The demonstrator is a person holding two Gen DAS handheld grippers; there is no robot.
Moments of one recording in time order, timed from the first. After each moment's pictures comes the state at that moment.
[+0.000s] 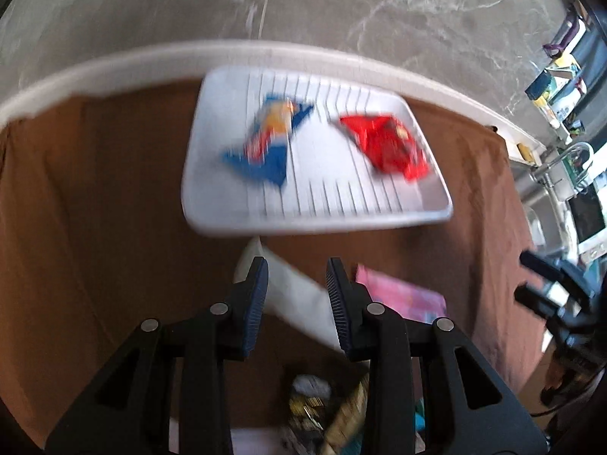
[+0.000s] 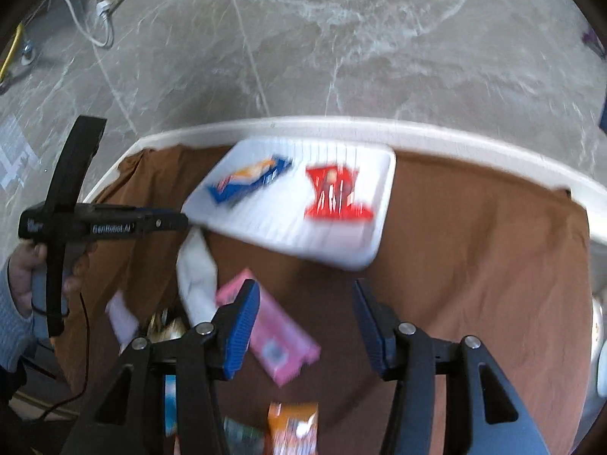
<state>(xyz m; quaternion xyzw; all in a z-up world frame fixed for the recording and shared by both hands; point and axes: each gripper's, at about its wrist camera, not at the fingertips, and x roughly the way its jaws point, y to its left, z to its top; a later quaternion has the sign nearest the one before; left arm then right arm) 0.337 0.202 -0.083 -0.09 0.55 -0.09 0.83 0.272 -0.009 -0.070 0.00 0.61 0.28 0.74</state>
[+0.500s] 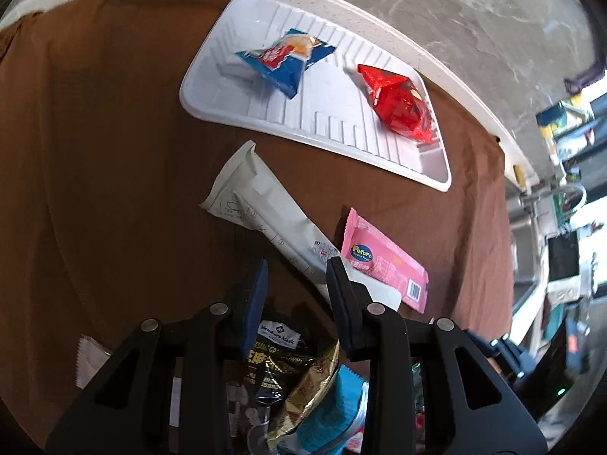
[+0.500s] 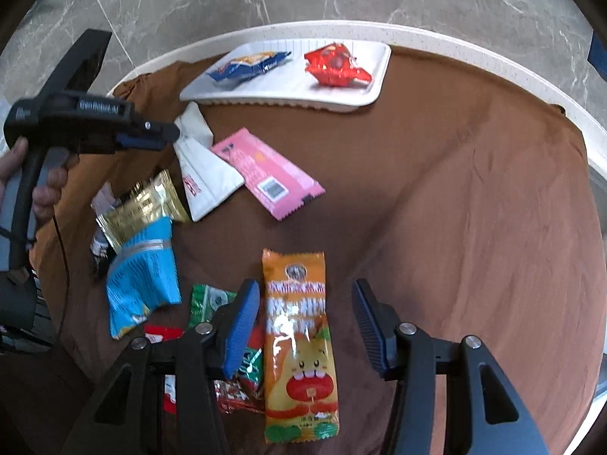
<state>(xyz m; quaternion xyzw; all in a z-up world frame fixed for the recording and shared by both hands) 0.307 0.202 -0.123 -0.21 0.59 -0.07 0.78 0.188 -0.033 -0.105 -0.04 0.67 0.26 0.69</state>
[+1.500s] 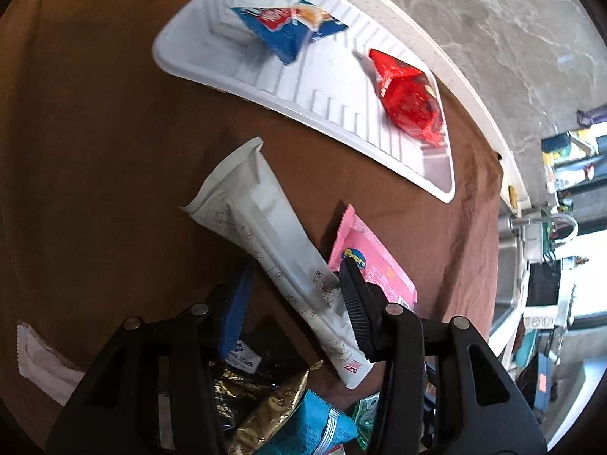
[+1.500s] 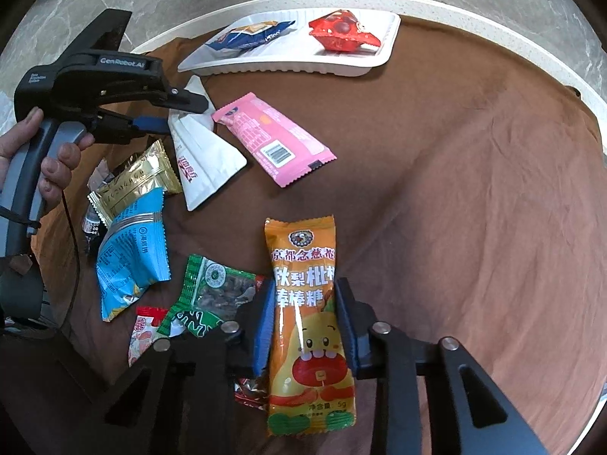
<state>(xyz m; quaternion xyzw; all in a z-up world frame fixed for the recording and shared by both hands) 0.325 0.176 -0.154 -0.27 0.60 -0.07 0.75 0.178 -0.029 -0.120 -0.04 0.70 0.27 0.66</state>
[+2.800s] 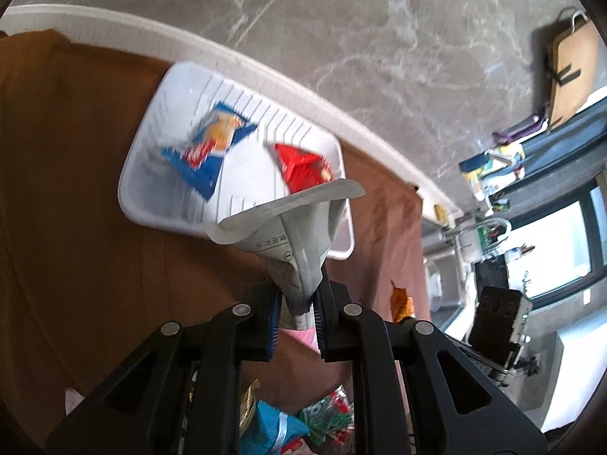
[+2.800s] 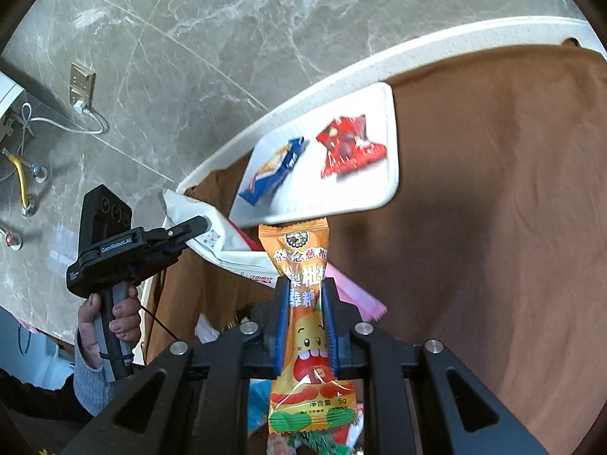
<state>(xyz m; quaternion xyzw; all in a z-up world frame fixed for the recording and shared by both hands) 0.345 0.225 -0.058 -0.30 0.50 -0.18 0.79 0.289 -0.048 -0.093 0.24 0.65 0.27 0.67</state>
